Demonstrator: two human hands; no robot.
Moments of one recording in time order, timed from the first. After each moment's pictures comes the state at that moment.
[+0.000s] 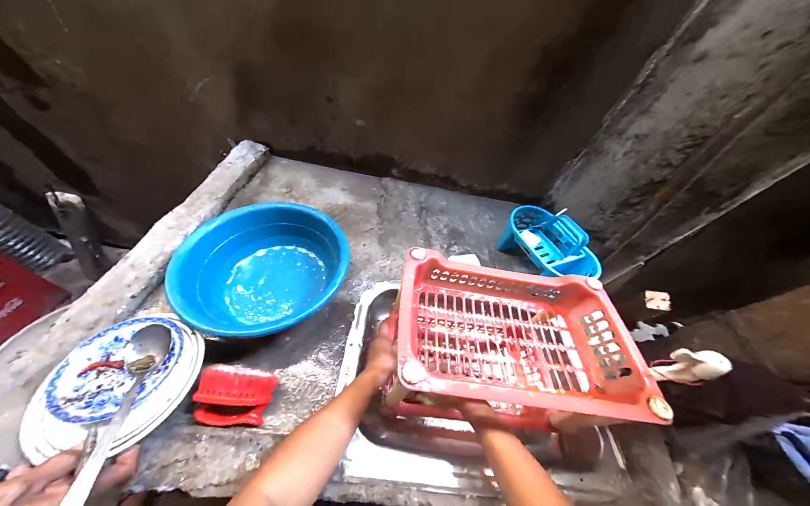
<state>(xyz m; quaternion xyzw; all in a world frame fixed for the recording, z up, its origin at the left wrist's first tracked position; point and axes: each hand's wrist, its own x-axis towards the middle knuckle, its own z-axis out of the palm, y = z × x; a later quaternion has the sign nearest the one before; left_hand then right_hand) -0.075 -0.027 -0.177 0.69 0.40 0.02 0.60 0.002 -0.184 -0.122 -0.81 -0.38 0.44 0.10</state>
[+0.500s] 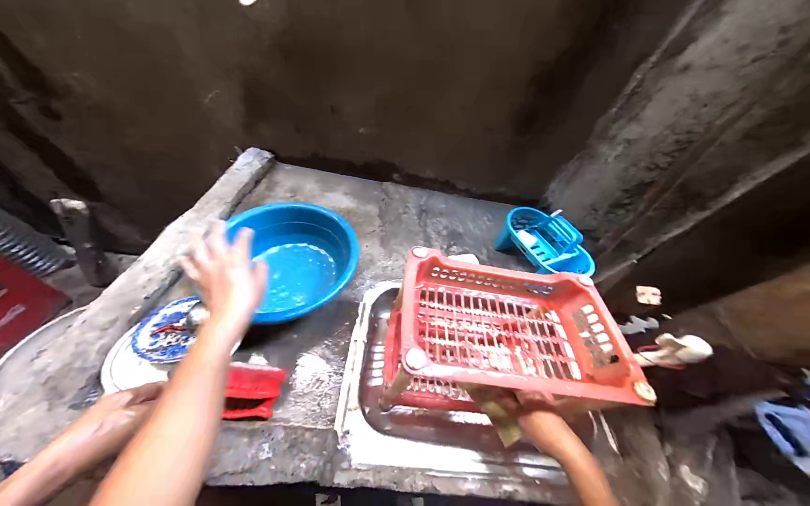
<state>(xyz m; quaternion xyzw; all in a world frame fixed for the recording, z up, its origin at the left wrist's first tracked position) -0.223 0.129 -0.011 0.84 0.46 0.26 0.13 0.018 -0.292 -0.067 -0.90 -0.31 0.27 0.13</state>
